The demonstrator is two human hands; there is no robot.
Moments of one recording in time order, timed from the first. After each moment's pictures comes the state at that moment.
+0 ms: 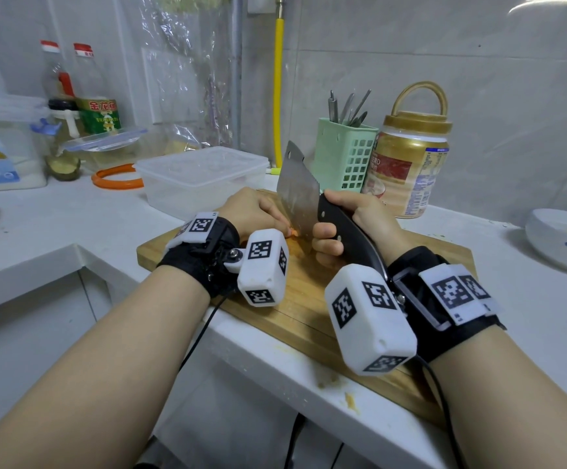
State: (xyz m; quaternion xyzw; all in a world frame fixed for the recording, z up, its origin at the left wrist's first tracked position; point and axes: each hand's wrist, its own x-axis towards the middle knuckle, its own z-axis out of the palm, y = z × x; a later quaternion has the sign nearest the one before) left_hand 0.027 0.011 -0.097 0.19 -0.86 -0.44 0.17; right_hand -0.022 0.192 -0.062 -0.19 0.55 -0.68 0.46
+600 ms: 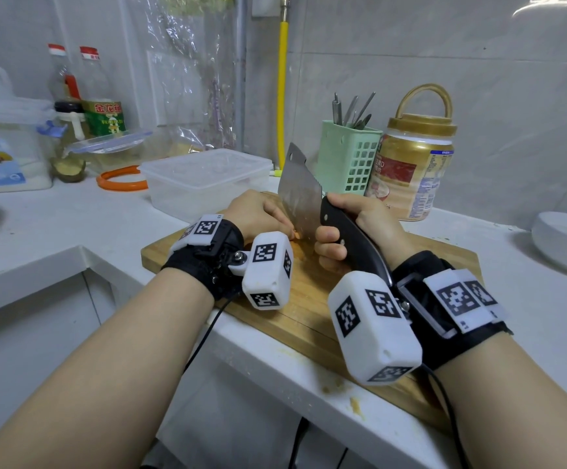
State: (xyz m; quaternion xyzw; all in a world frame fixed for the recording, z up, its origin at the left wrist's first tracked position) left_hand 0.028 0.011 -0.097 0.18 -0.86 -0.44 0.18; right_hand -0.019 0.192 -0.062 -0.20 0.56 -0.67 0.45
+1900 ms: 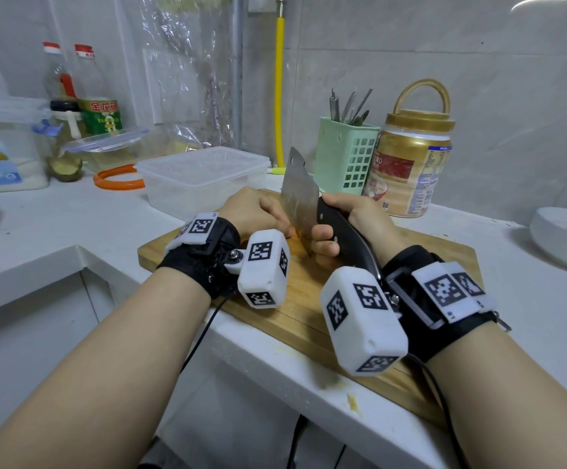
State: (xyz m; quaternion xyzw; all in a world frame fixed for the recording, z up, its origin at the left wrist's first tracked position) left_hand 0.032 0.016 -0.092 0.19 -0.86 -0.45 0.17; right_hand -0.027 0.185 -0.067 -0.20 0.59 -0.65 0.44
